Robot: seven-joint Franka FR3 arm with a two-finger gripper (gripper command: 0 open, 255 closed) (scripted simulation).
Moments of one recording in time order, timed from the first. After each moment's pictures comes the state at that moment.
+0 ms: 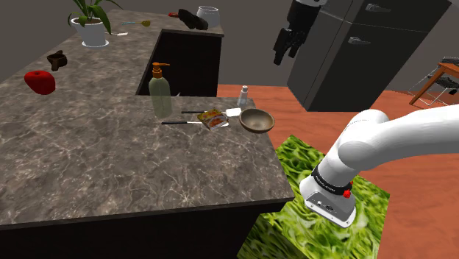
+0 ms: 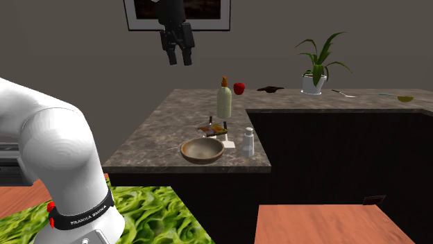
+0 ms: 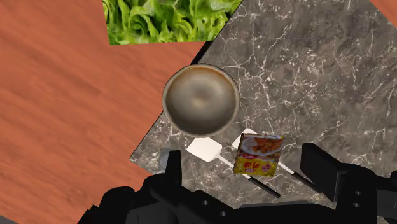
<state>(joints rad) 0.02 -0.81 0.05 -2.33 -0.02 1.61 0.06</state>
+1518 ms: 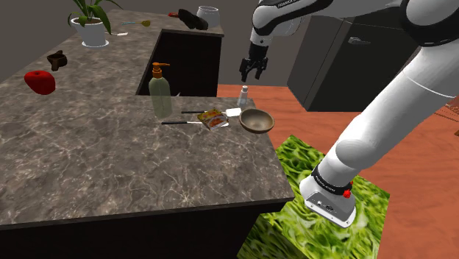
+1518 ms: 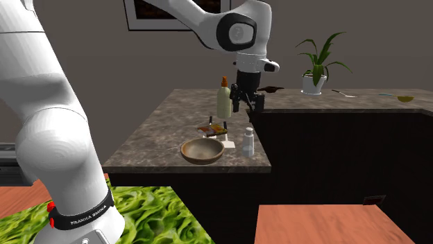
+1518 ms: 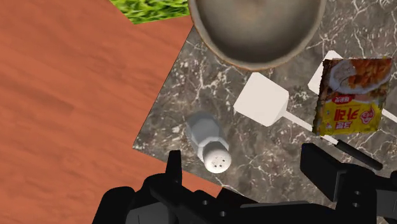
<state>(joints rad) -0.05 -0.11 -0.17 -2.19 0.07 2.06 -0.11</state>
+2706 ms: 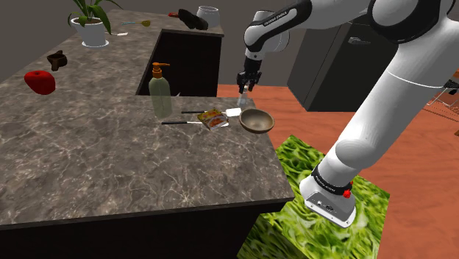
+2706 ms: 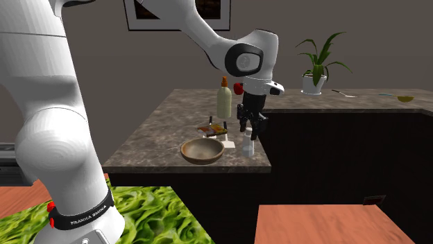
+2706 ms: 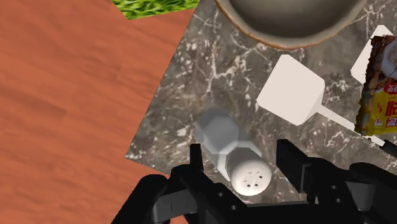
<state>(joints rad) -0.05 0.04 -0.18 -2.19 0.13 2.20 -0.15</state>
